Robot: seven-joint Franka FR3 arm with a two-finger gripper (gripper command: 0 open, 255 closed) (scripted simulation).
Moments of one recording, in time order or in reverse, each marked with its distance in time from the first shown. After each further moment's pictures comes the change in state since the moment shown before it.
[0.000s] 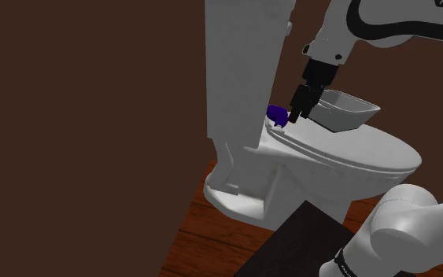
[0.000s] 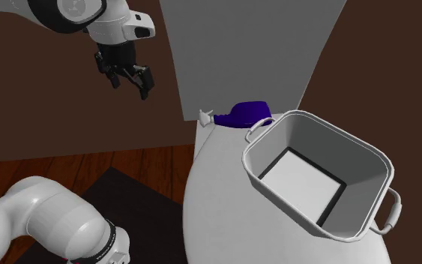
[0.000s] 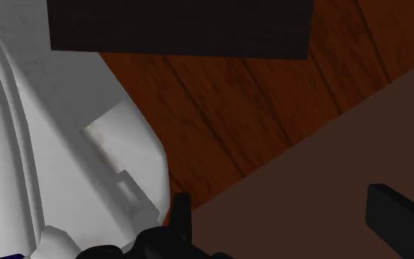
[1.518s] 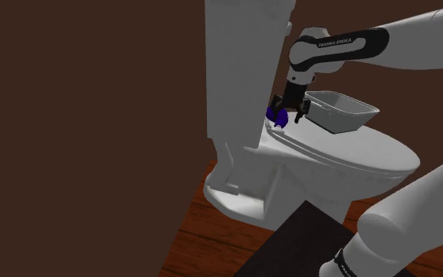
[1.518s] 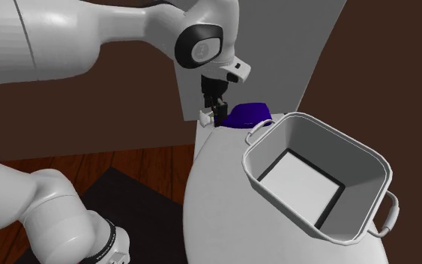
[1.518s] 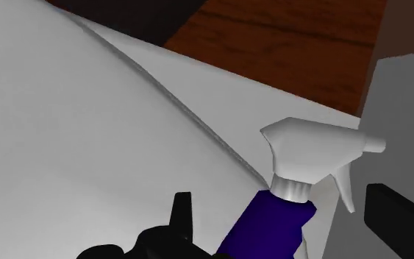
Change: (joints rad) arm -0.319 0.528 -0.037 0.169 -0.090 0.287 0.447
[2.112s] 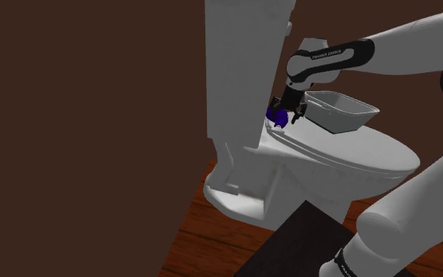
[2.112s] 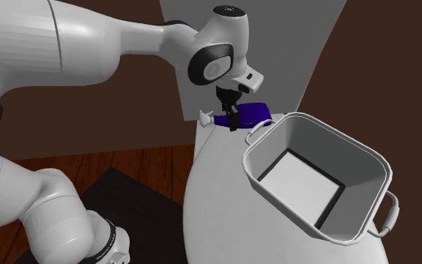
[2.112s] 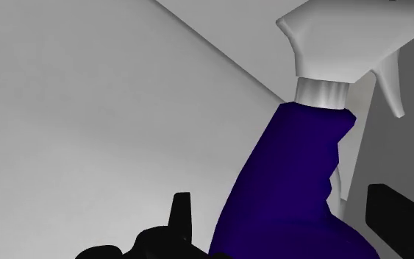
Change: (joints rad) arm -0.029 0.065 -0.019 -0.030 -0.015 0.221 0.067
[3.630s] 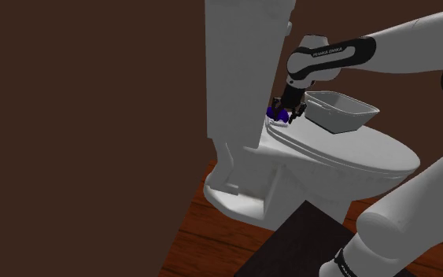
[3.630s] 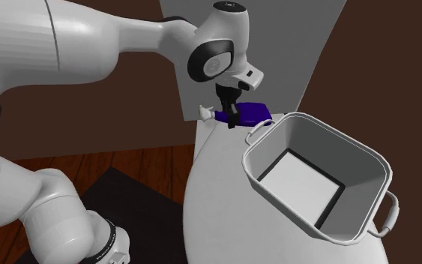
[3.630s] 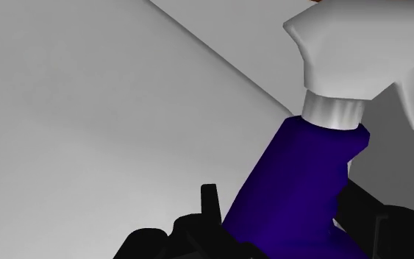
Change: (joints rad) arm 0.002 -0.003 0.000 0.019 -0.001 -0.031 -0.001
